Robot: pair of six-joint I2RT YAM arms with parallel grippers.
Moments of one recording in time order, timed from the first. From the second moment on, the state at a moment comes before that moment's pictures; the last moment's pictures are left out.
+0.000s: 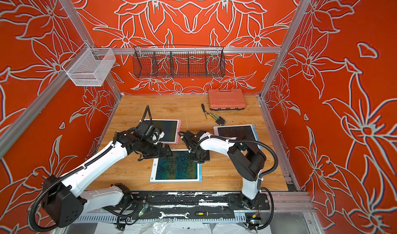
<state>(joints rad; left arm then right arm) -0.46 1.20 0.97 -0.96 0.38 -0.48 0.86 1.81 1.17 -0.94 -0.02 0.87</state>
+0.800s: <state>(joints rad) -0.46 1.20 0.97 -0.96 0.39 -0.48 0.86 1.81 1.16 -0.93 -0.03 0.89</state>
